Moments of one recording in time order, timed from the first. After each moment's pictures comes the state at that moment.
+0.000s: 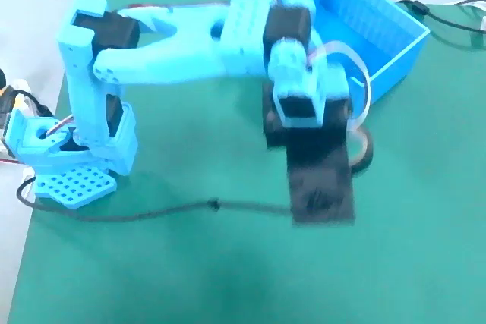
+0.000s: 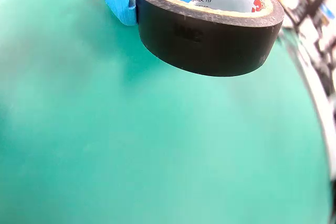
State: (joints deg) arm 9.4 91.1 68.0 88.8 -17.6
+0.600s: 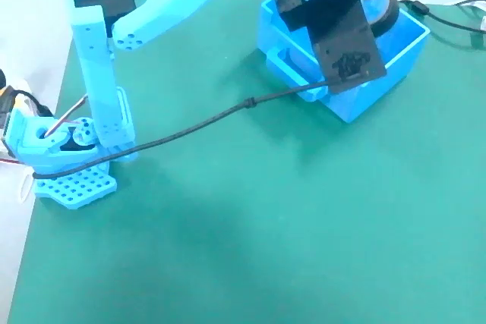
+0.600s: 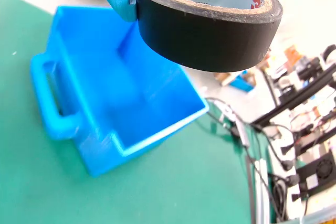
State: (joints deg) arm -14.9 89.8 56.1 82.6 -0.1
